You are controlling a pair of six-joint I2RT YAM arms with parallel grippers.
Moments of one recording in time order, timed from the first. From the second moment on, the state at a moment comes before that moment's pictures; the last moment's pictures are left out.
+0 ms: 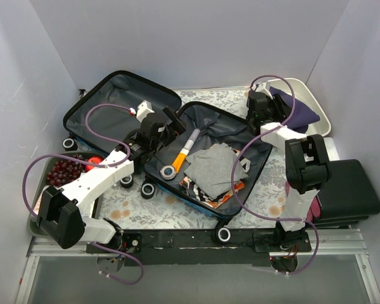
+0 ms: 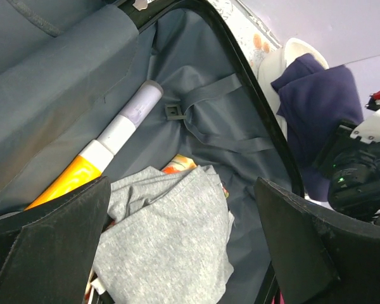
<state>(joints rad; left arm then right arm) -0.64 1.34 1.08 -0.21 -0.32 -1.04 0.27 1.87 1.21 0.23 1.05 -0.61</state>
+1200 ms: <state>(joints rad) -0.64 1.30 1.03 -0.19 -0.32 -1.01 0.08 2.36 1.52 1.09 1.28 -1.40</state>
